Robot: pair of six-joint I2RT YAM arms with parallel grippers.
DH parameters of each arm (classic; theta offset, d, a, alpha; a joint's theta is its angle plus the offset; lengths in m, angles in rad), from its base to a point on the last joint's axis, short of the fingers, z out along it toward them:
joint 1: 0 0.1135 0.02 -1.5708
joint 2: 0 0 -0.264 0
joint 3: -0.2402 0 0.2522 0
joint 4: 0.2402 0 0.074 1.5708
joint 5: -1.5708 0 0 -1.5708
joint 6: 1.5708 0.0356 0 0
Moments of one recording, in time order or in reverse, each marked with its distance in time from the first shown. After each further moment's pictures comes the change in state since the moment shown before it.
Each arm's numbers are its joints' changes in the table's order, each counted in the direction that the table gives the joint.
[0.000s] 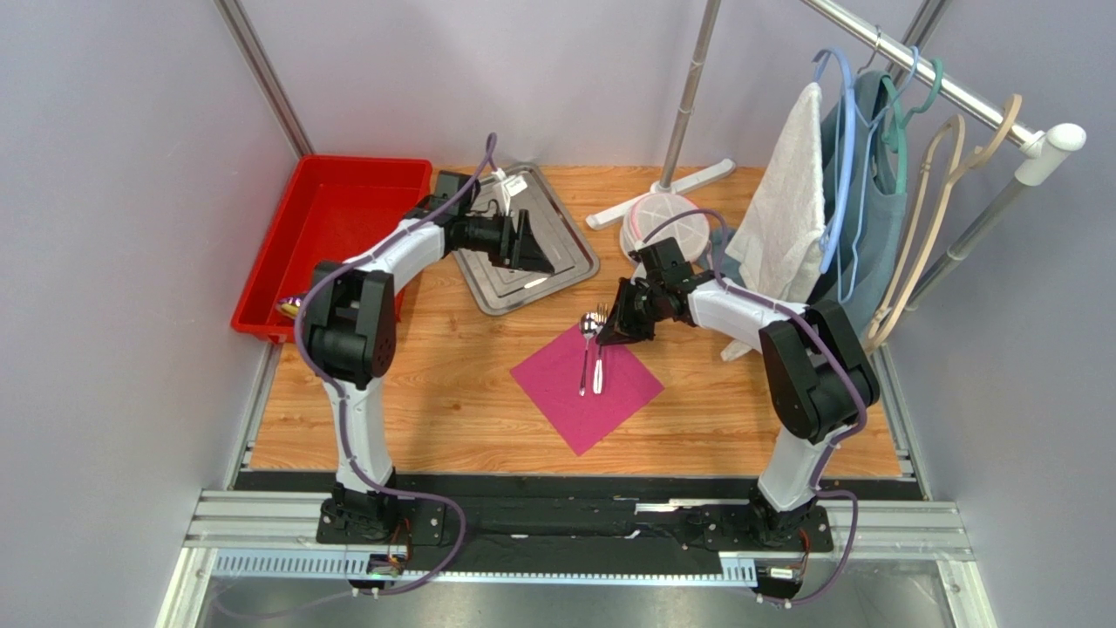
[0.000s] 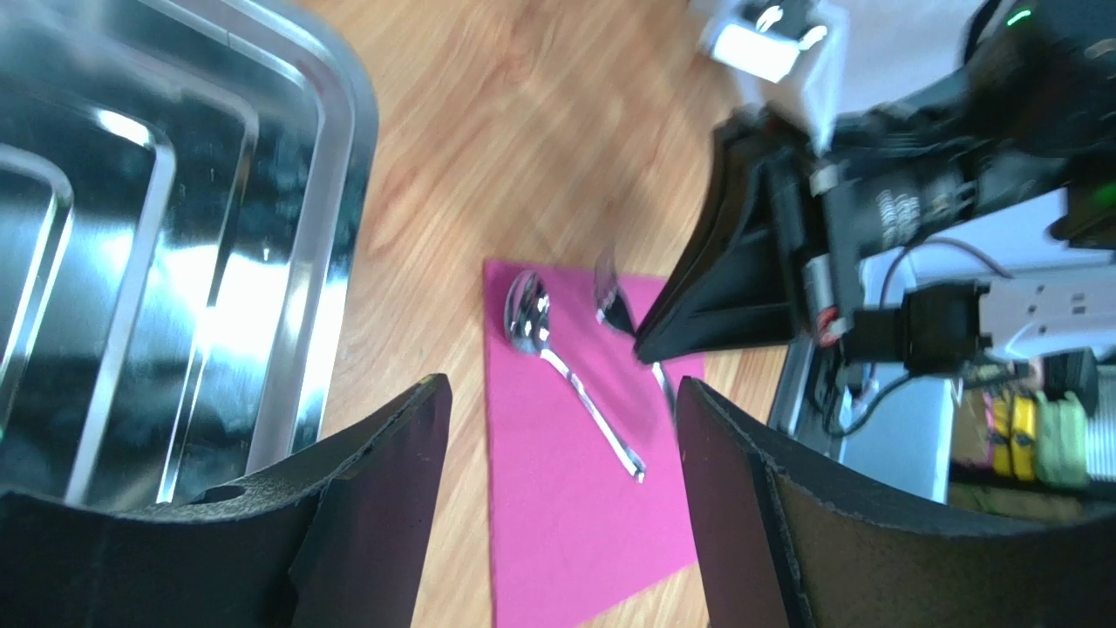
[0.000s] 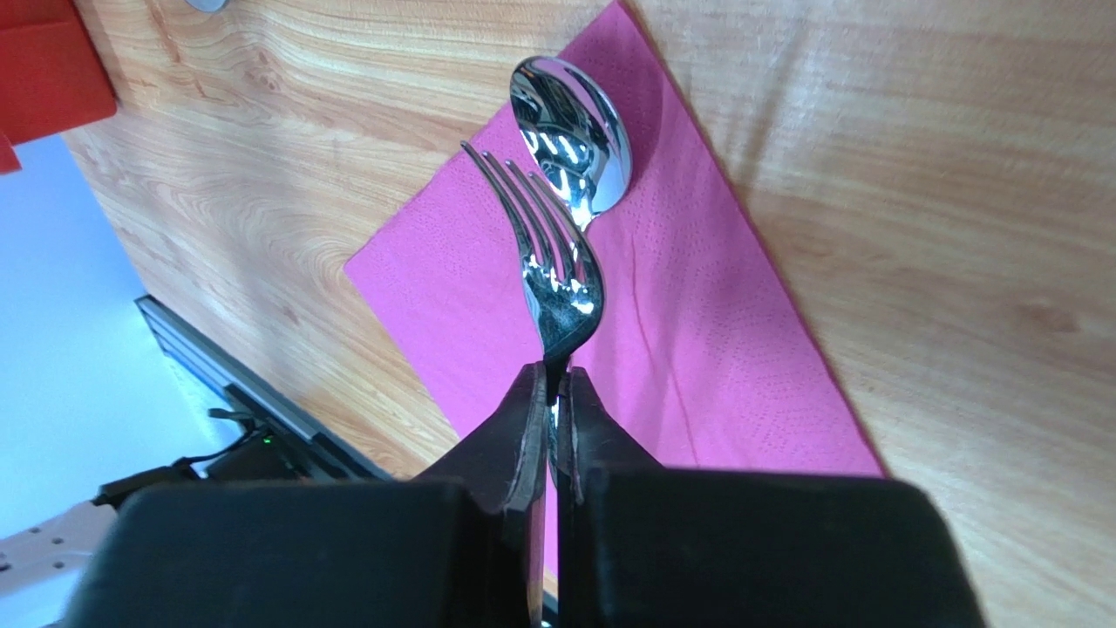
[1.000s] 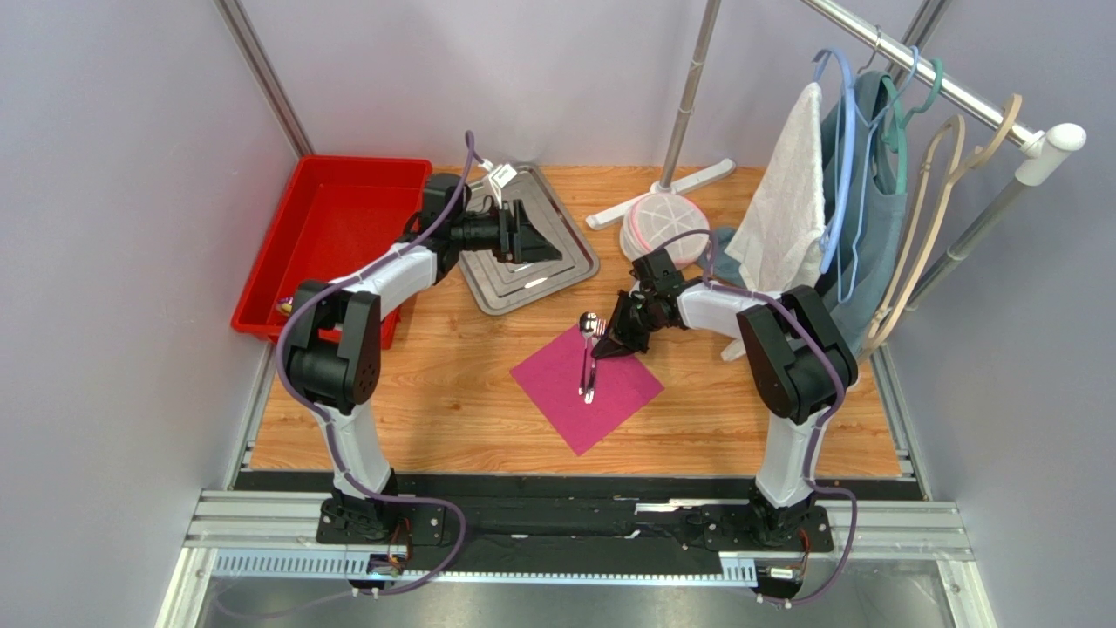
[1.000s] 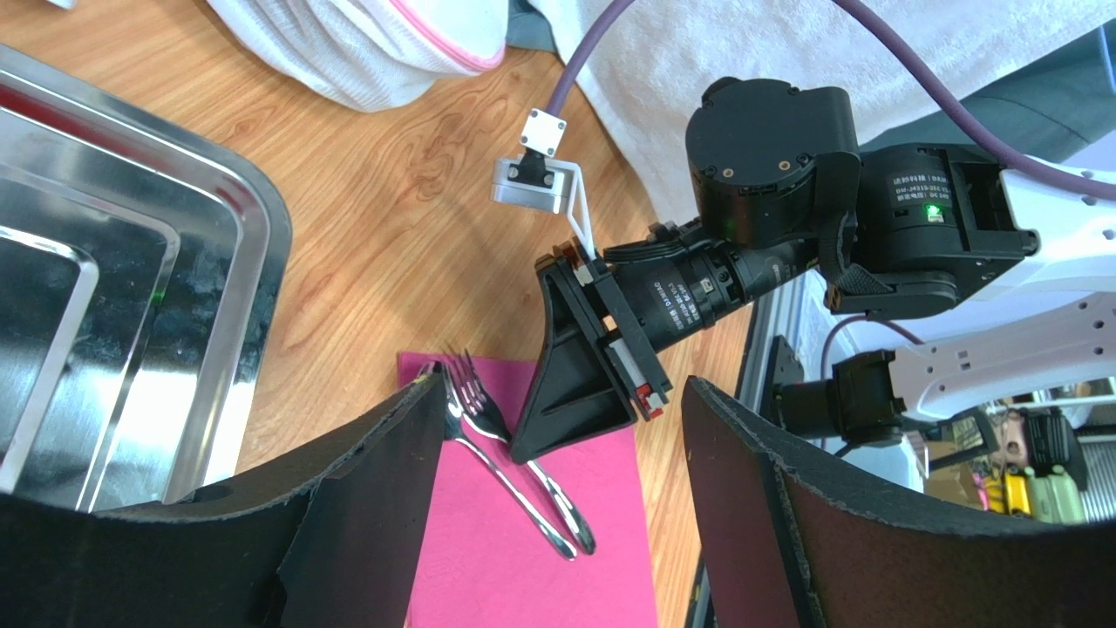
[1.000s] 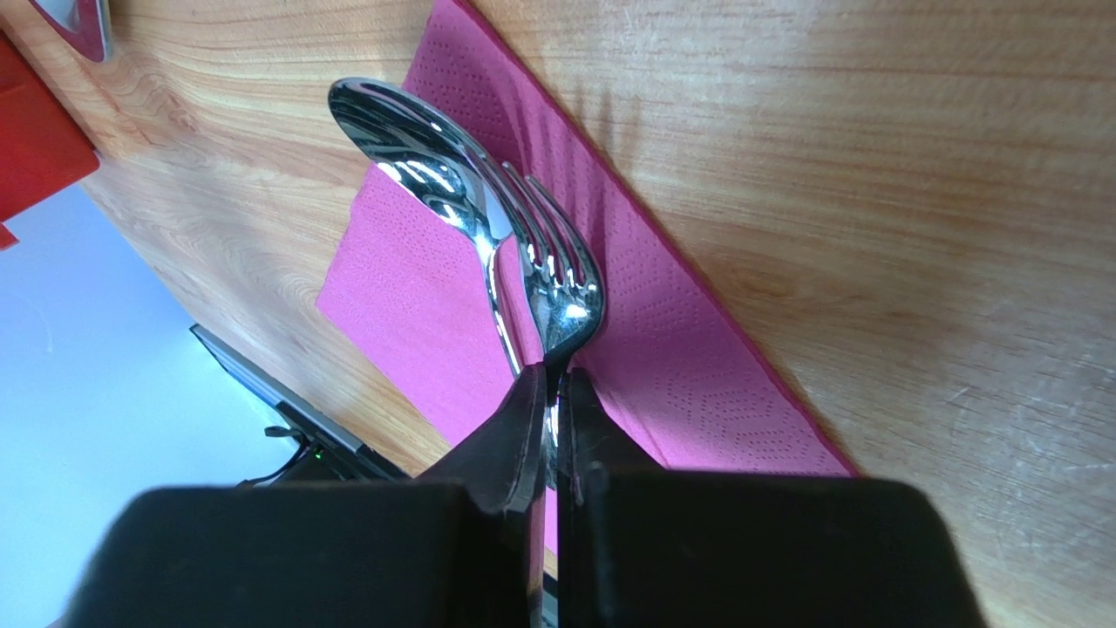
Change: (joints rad) left arm -0.014 -0.177 0.257 -0.516 0.009 -0.351; right arm 0.000 0.116 0.007 -0.029 0.042 0.148
